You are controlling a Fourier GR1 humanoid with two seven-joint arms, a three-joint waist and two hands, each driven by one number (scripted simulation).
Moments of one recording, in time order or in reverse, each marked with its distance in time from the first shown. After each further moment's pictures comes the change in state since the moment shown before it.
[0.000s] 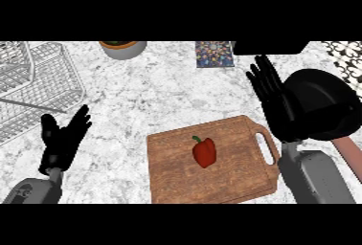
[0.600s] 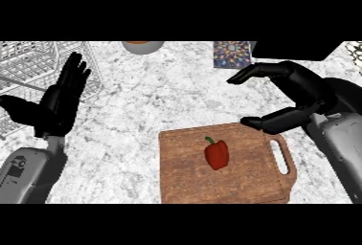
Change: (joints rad) left arm -0.197 -0.038 0.072 -0.160 -0.005 0.031 -0.168; right arm -0.247 -0.281 0.074 0.100 0.116 0.518 -0.226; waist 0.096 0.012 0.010
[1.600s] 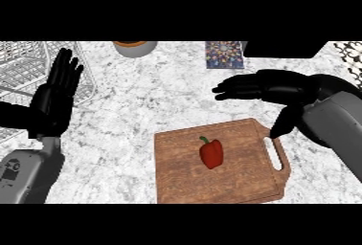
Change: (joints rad) left arm 0.013 -0.025 0.045 -0.053 -0.014 0.017 -0.011; right arm -0.197 -0.154 0.308 0.235 0.633 0.029 -0.520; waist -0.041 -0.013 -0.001
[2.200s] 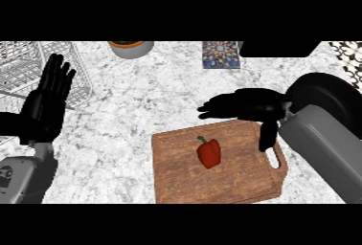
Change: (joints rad) left arm 0.049 -0.008 0.054 -0.015 -0.022 -0.039 -0.015; right arm 0.040 0.105 0.069 -0.005 0.178 0.053 0.106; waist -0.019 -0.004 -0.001
